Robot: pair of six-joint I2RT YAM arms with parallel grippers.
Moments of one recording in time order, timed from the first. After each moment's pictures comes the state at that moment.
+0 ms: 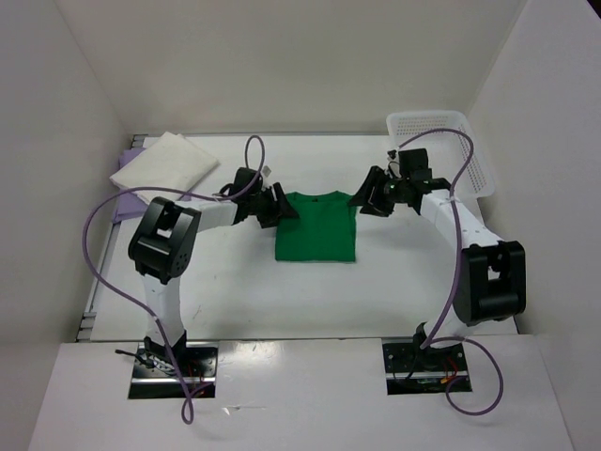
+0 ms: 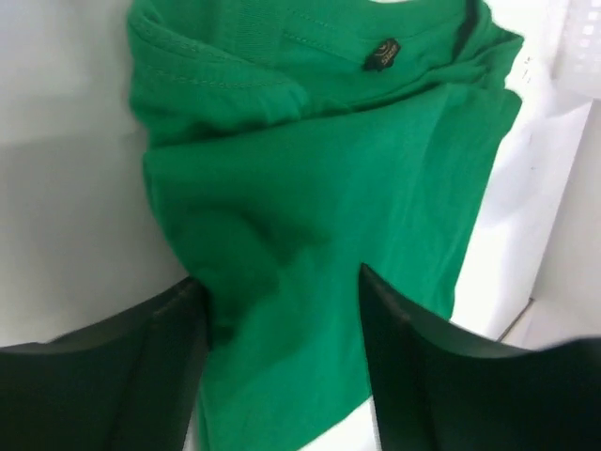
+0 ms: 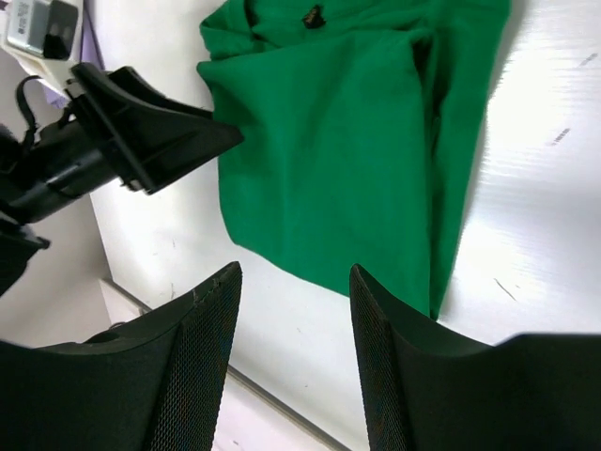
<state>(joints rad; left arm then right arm) -0.35 1.99 1.18 0.02 0.42 -0.74 0.14 1.55 1.14 -0.44 -0.49 0.57</state>
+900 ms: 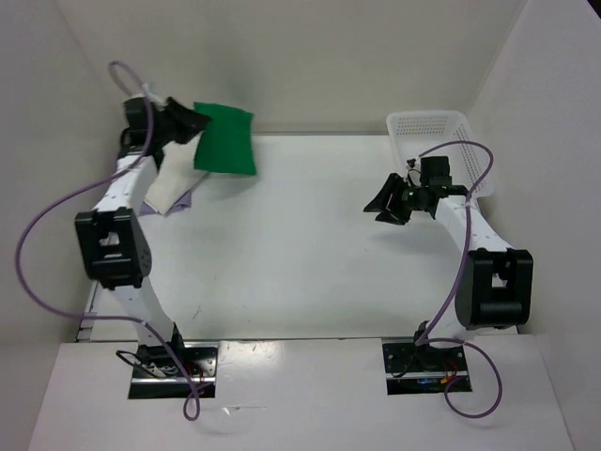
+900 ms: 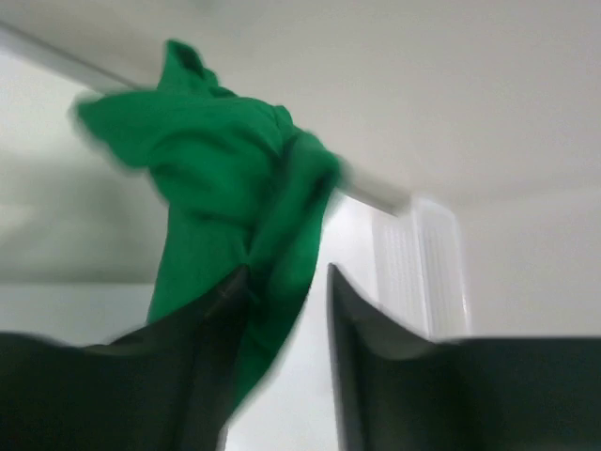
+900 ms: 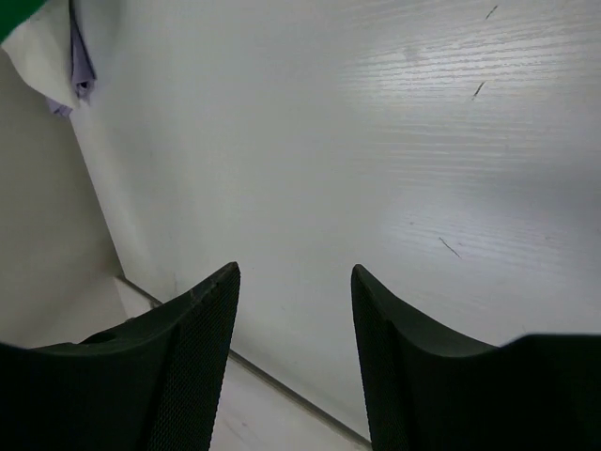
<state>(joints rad) 0.04 1.94 1.68 -0.01 0.50 -0.80 -0.01 1.48 1.07 -0.49 -0.56 0.51</state>
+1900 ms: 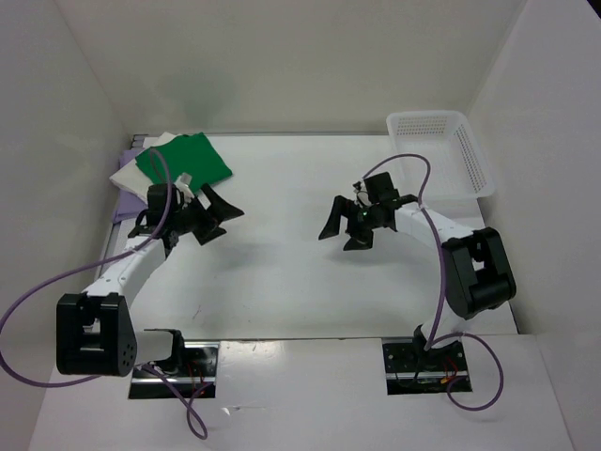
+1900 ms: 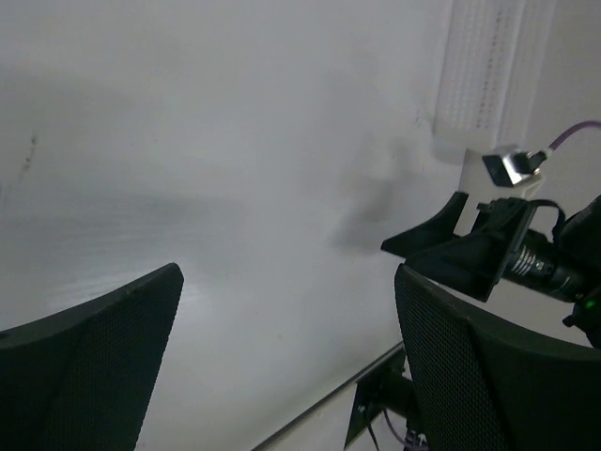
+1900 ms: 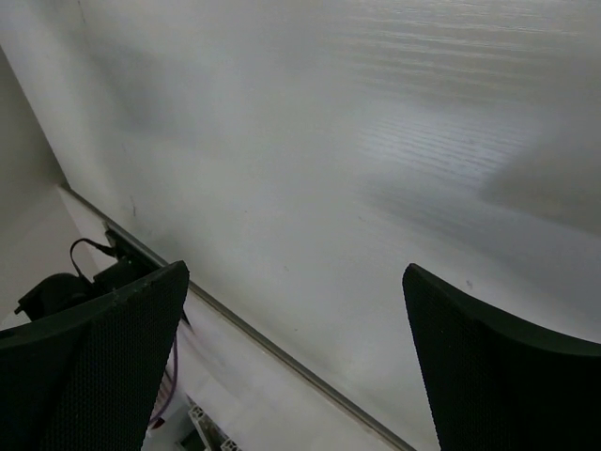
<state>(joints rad) 0.02 1.26 0.77 -0.12 0.55 -0.79 0.30 1.61 0.99 -0.43 -0.54 0.57</state>
